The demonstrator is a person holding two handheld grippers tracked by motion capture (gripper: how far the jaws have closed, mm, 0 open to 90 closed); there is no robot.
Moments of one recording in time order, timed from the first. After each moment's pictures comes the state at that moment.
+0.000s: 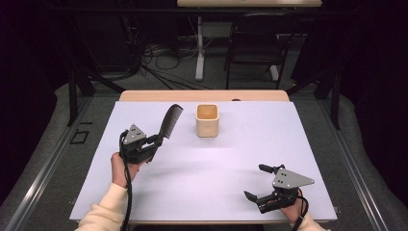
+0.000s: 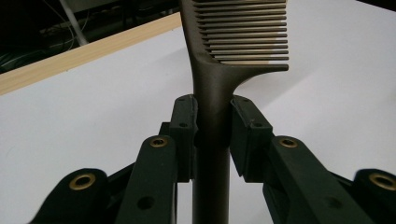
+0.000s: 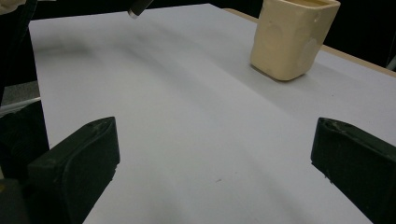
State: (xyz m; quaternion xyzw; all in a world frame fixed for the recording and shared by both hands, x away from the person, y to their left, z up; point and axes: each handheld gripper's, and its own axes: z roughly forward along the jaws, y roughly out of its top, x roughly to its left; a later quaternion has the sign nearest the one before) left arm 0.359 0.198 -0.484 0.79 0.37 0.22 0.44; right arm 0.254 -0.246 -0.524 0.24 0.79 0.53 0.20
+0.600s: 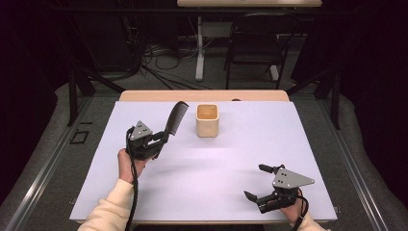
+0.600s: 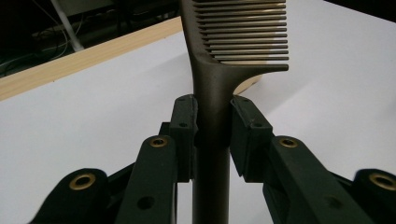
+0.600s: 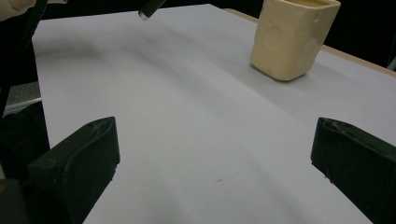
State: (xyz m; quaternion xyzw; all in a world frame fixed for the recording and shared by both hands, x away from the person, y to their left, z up) left arm 0.370 0.182 -0.484 0.79 0.36 0.21 0.45; right arm 0.254 -0.246 -0.524 0.24 0.79 0.53 0.20
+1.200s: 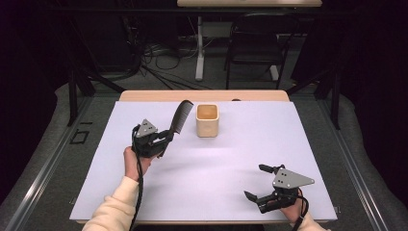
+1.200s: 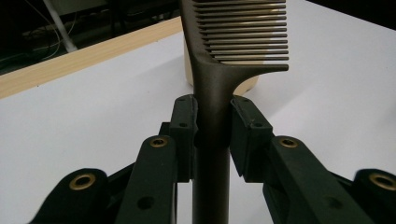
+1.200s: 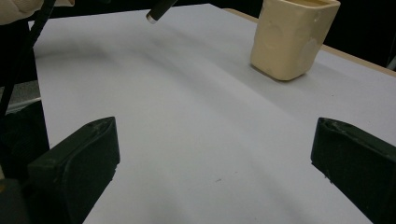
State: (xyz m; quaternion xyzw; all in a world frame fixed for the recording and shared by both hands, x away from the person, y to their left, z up) left arm 0.378 0.170 -0.486 0.79 0.36 0.20 0.46; right arm 0.254 -0.246 -0.524 0.24 0.79 0.53 0.20
